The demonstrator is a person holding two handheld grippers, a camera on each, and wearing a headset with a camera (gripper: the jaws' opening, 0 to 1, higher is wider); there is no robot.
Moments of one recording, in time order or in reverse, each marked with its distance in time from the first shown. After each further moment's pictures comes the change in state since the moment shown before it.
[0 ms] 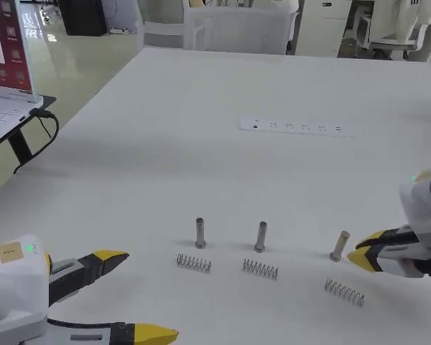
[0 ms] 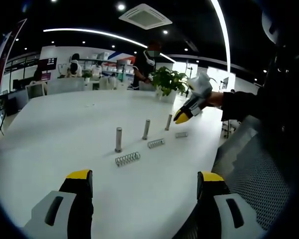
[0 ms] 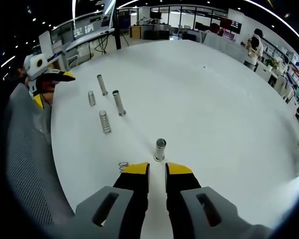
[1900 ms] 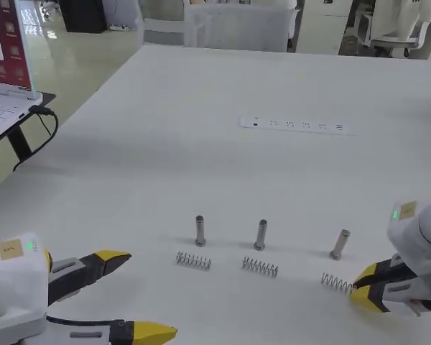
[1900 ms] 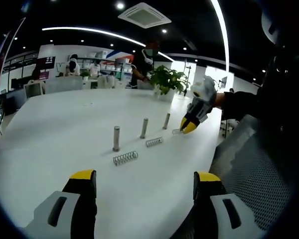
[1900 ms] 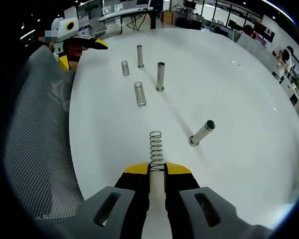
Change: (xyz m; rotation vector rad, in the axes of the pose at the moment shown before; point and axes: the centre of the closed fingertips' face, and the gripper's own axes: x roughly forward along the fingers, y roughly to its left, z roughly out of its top) left arm 0.000 -0.003 -0.001 0.000 0.012 -0.019; right arm 0.001 0.039 -0.028 -0.201 0.128 0.142
